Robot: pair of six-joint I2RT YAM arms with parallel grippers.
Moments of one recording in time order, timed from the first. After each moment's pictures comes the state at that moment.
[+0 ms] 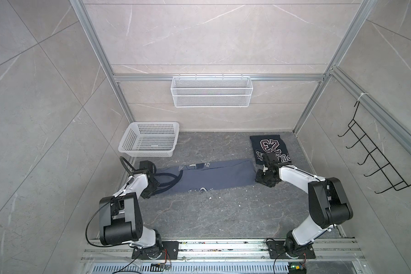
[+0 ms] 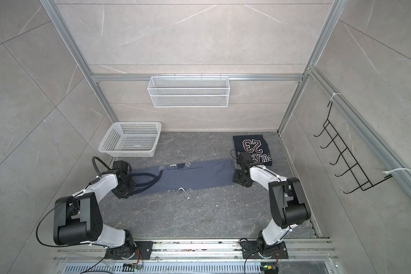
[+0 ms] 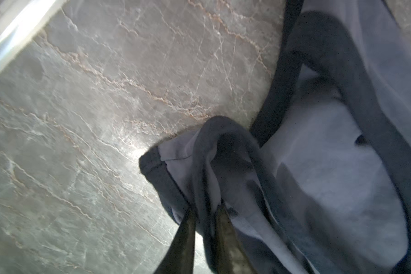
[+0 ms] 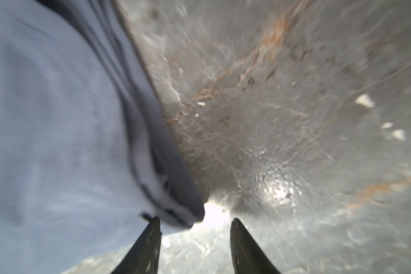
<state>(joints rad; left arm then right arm) 0.14 1.48 0.83 -0.67 -0.20 -0.70 0.20 1.62 0.96 -0.55 -0.05 0.52</state>
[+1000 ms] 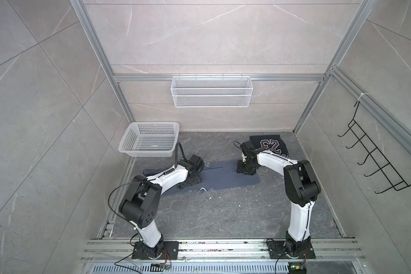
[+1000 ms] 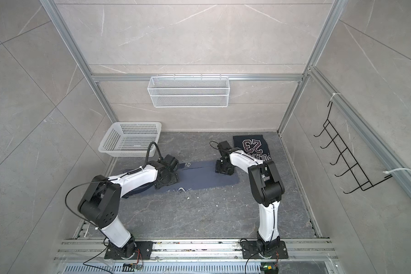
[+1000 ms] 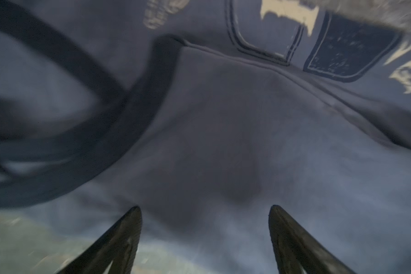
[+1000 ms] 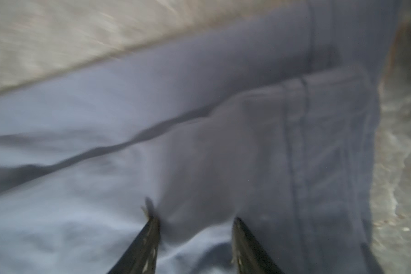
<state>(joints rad) -0.54 1.76 1.11 -0.69 -0.21 -0.84 0.36 2.02 1.41 -0.71 -0.10 0.48</state>
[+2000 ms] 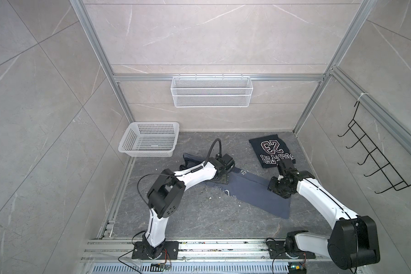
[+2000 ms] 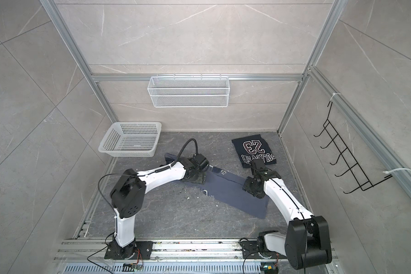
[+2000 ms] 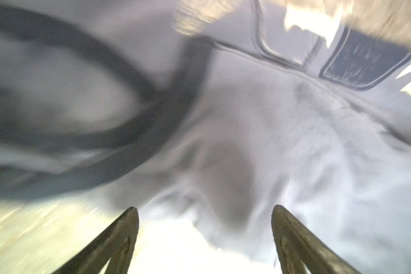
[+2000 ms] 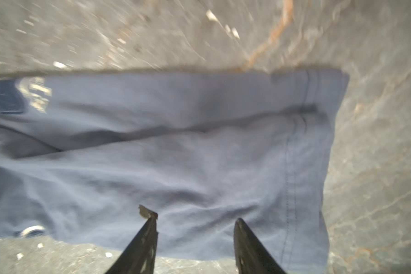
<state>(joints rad) -0.81 1.86 1.44 -0.80 -0.27 -0.70 0.14 1.27 0.86 -0.85 -0.01 0.56</state>
